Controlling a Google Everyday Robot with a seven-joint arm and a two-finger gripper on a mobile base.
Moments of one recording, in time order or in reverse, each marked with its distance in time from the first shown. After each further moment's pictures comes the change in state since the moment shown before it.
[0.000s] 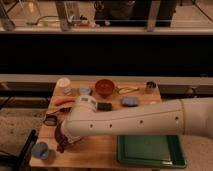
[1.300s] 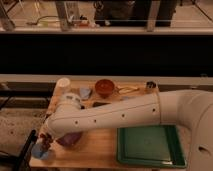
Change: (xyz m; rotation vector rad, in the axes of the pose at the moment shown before) arm -0.053 -0.064 0.019 0.087 -0.084 -0.196
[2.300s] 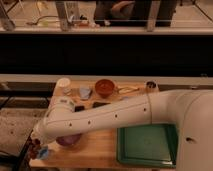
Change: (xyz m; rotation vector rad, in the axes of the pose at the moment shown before) arm -0.044 -0.018 0.023 0.060 -0.129 -0.067
